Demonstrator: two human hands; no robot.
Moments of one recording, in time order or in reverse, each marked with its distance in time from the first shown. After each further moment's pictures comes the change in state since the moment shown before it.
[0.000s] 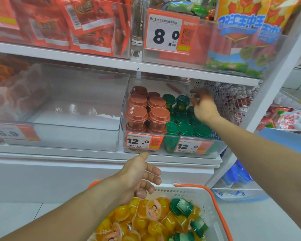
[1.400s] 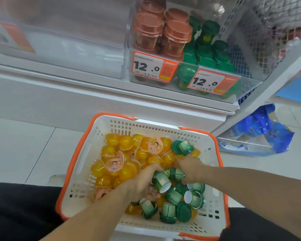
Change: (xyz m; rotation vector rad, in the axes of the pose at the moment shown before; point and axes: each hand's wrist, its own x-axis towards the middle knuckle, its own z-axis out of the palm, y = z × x) left_hand 0.059 -0.225 0.035 -0.085 -0.216 -0.372; right_hand -0.320 0.103 0.116 -0.740 -1.342 -0.192
